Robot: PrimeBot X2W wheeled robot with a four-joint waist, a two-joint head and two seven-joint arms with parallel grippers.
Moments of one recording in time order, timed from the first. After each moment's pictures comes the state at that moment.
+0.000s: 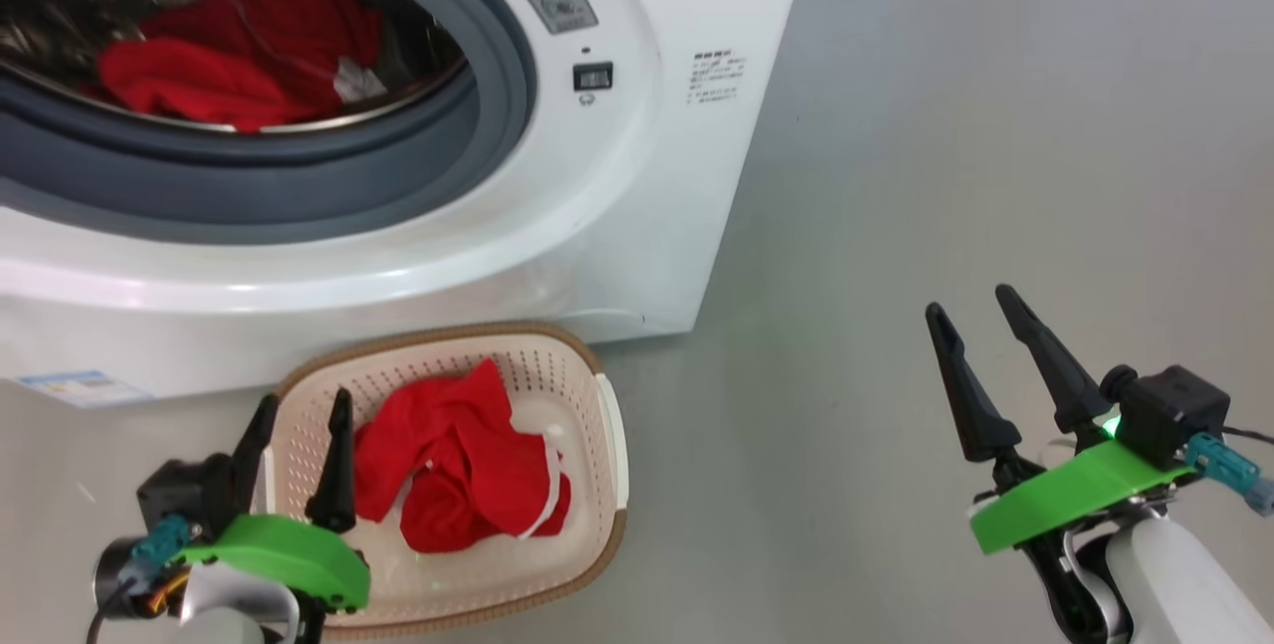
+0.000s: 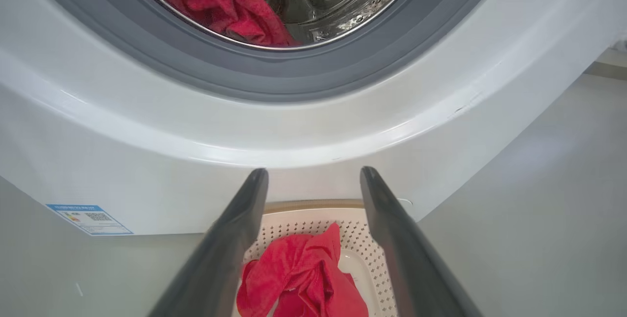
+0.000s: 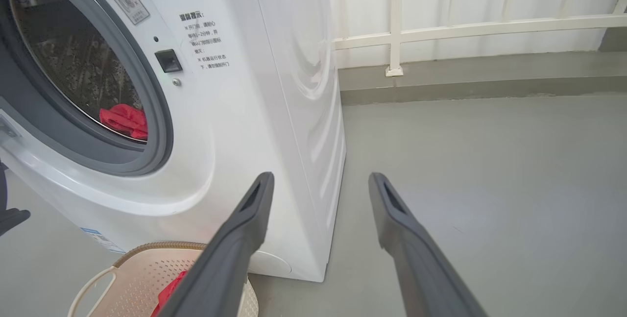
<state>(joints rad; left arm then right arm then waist) -0.35 0.08 0.03 0.62 -0.25 -0.13 -0.26 -0.22 -0.19 0.17 0.26 0.48 0.12 -0.26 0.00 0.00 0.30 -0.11</state>
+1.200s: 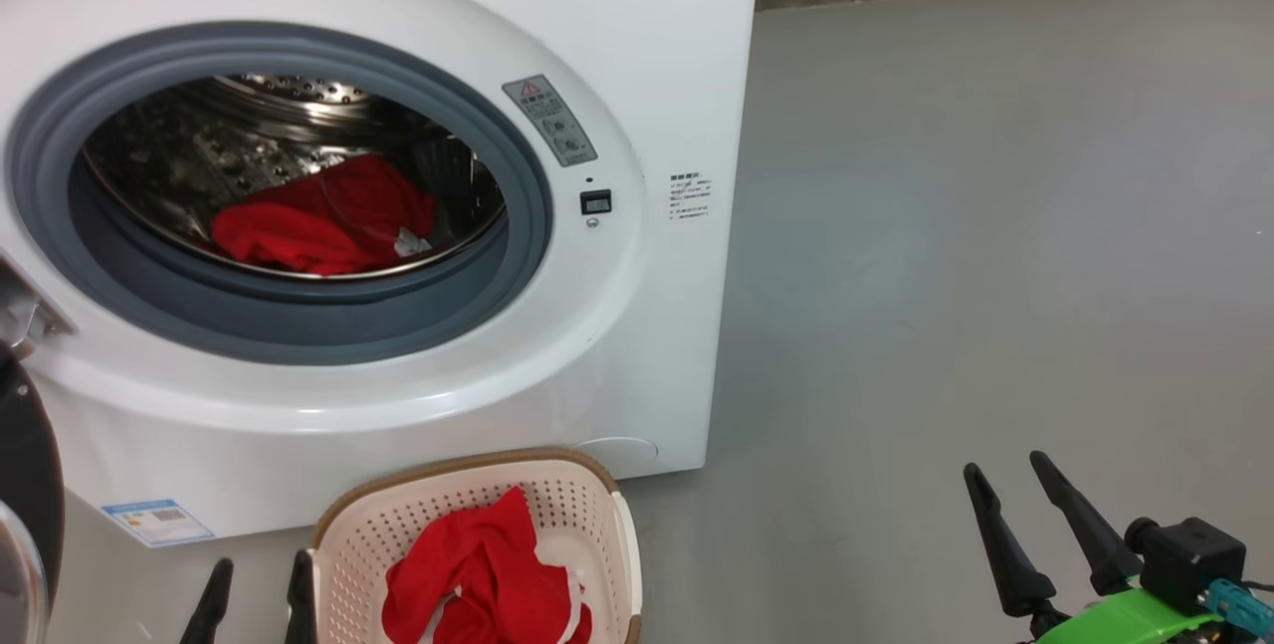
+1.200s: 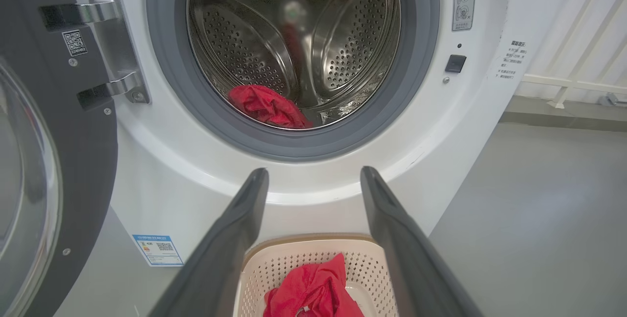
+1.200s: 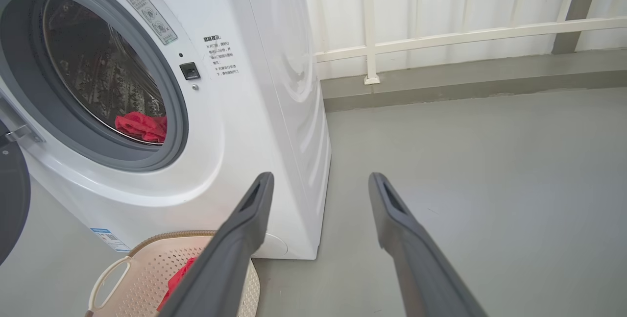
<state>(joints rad) 0.10 0.05 0.14 0.19 -0.21 -0.13 -0.26 0.03 -0.20 0.13 0.26 0.48 0.12 -0.26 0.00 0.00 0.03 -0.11</state>
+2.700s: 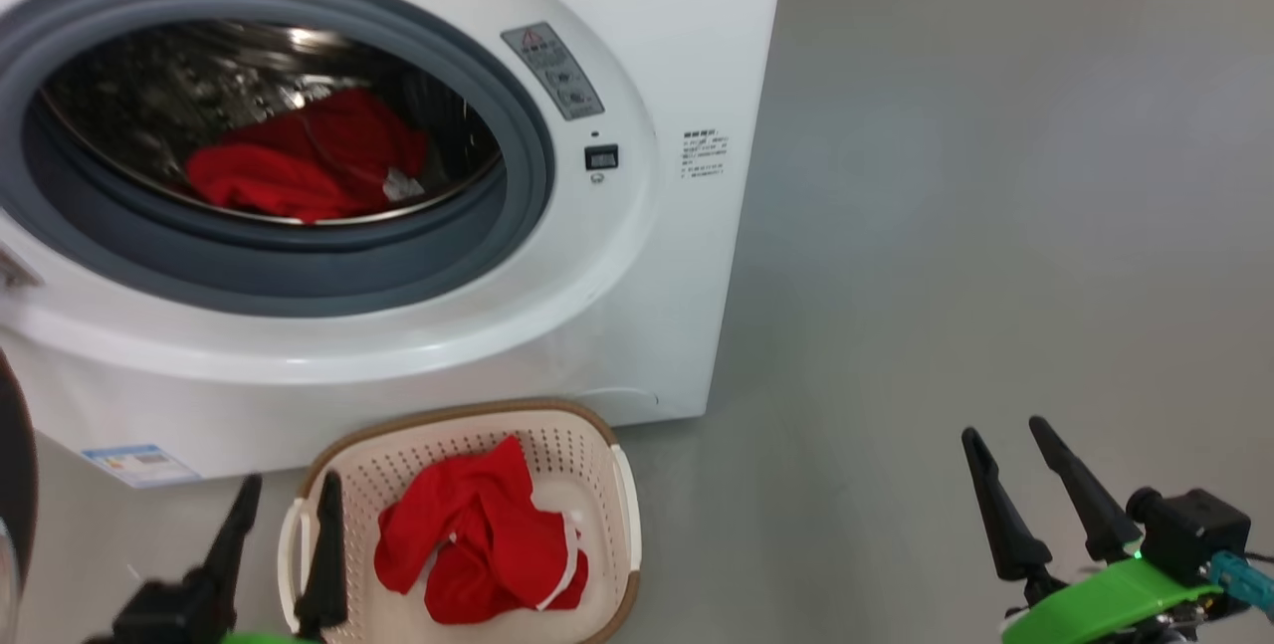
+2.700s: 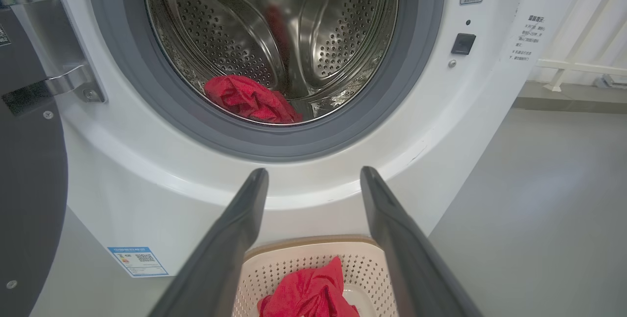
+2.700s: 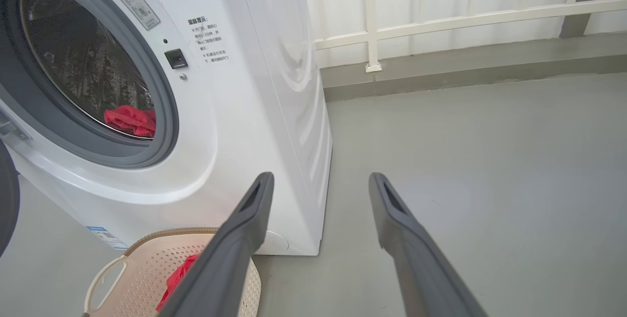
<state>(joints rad) -0.04 0.05 0.10 0.27 -0.17 -0.12 -0.26 0.00 -0.18 0.11 0.24 0.48 0.12 -0.26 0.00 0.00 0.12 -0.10</state>
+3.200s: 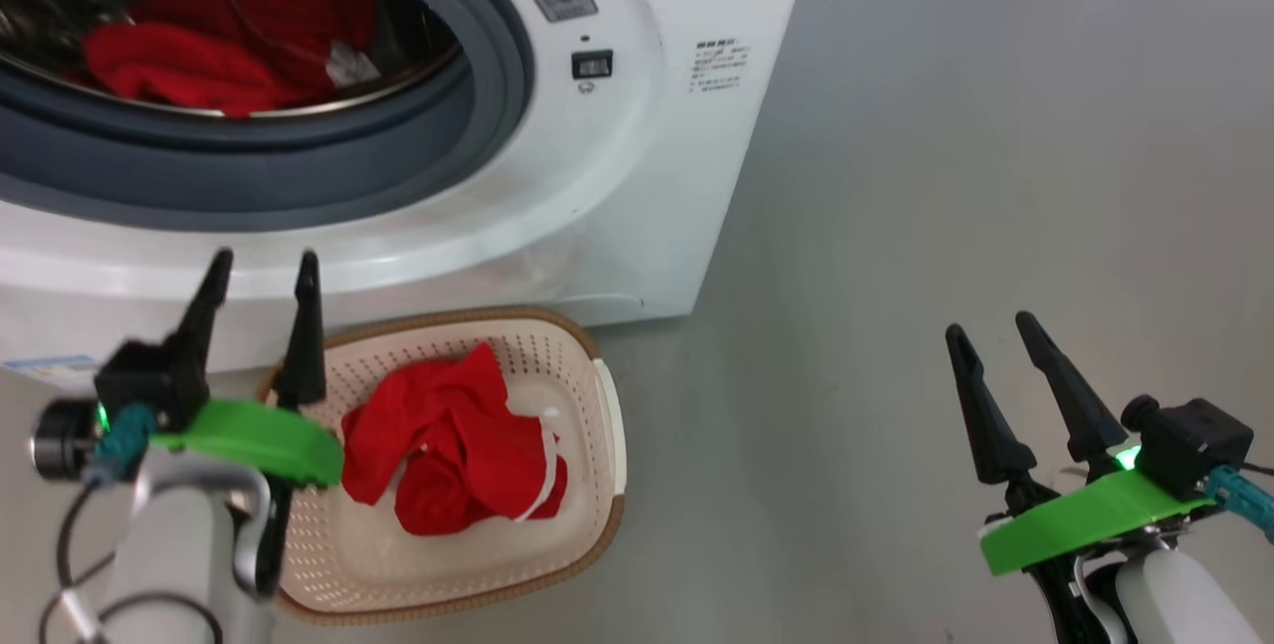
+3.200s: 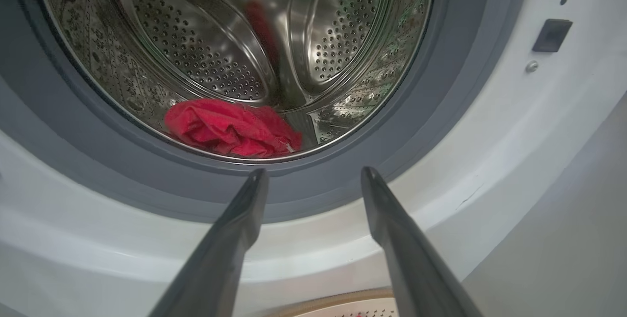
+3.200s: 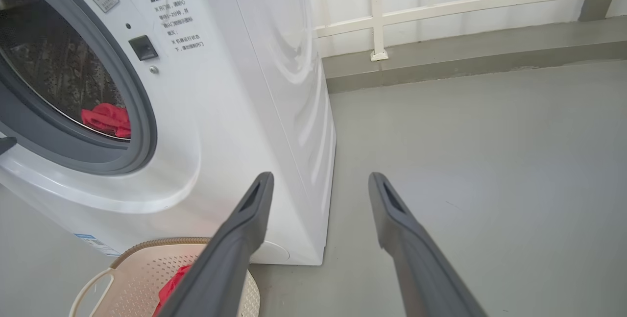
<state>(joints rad) -0.45 0.09 0.07 0.50 -0.11 -0.12 -0.26 -0.14 -0.16 0.11 0.22 0.48 0.12 -0.26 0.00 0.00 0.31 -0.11</state>
